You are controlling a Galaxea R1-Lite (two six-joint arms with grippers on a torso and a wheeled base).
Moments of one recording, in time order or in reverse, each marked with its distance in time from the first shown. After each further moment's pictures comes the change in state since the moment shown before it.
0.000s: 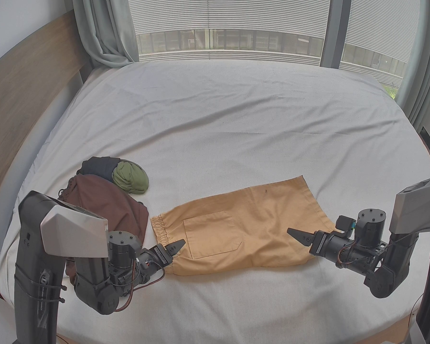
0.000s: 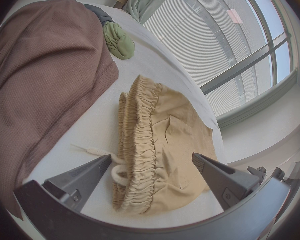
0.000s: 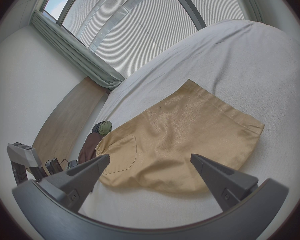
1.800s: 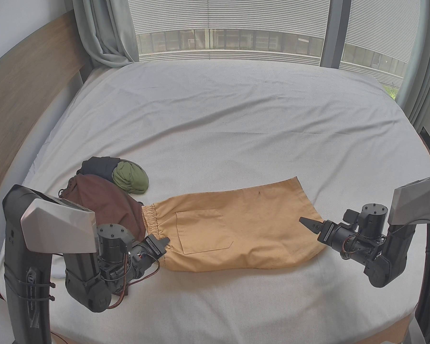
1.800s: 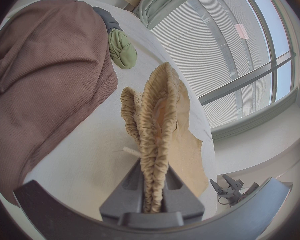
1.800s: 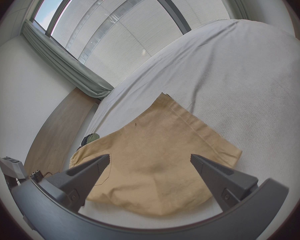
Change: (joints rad) left arm 0.011 -0.094 0.040 0.005 0.002 -0.121; right arm -0.122 0.084 -0.093 0.000 0.019 0.036
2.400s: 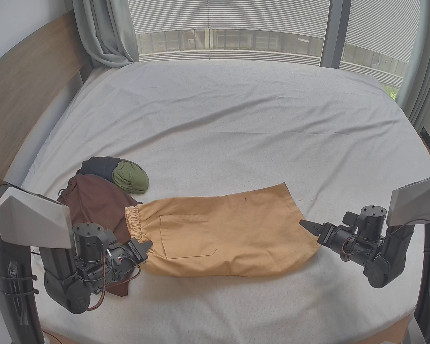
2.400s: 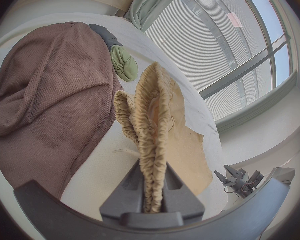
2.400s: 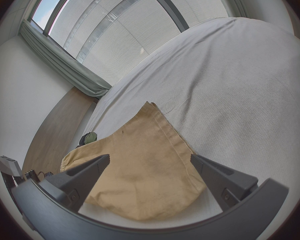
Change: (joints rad) left arm 0.085 -0.111 0.150 0.003 -0.060 0.153; right arm -0.009 0.024 -0.002 -0.001 0.005 0.000
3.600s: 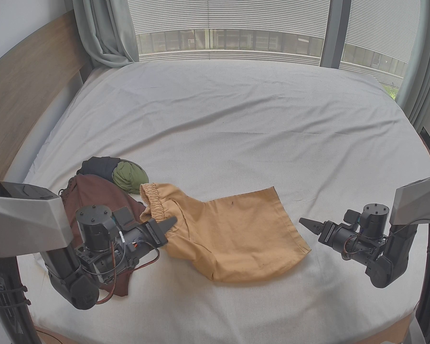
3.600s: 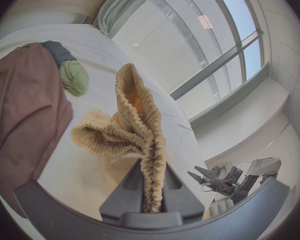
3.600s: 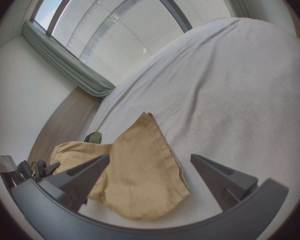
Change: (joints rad) left arm -0.131 -0.128 -0.109 0.017 -0.038 0.043; right arm 0.008 -0.038 0.019 0.001 0.018 0.001
